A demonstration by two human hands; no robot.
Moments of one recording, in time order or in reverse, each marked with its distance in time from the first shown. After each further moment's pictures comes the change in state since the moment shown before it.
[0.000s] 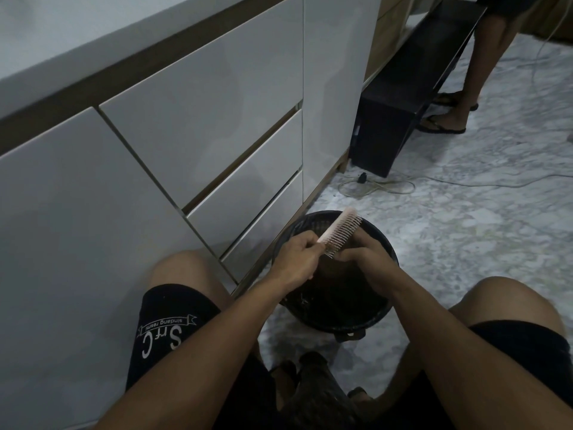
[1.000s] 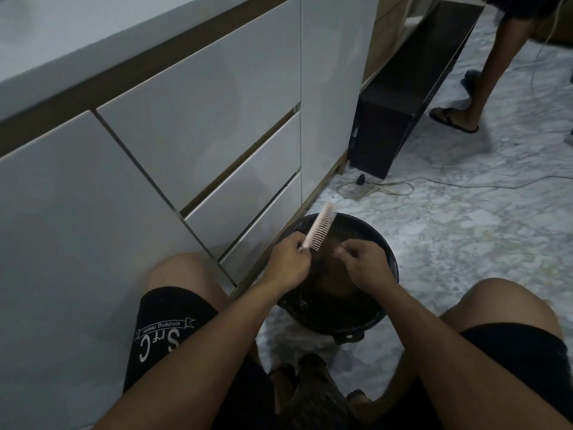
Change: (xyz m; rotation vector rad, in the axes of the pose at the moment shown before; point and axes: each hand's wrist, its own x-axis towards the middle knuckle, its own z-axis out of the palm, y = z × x) left_hand 0.005 -0.009 -0.001 0.071 0.096 0.009; right_hand -0.003 0.003 0.010 -0.544 0.263 -0.094
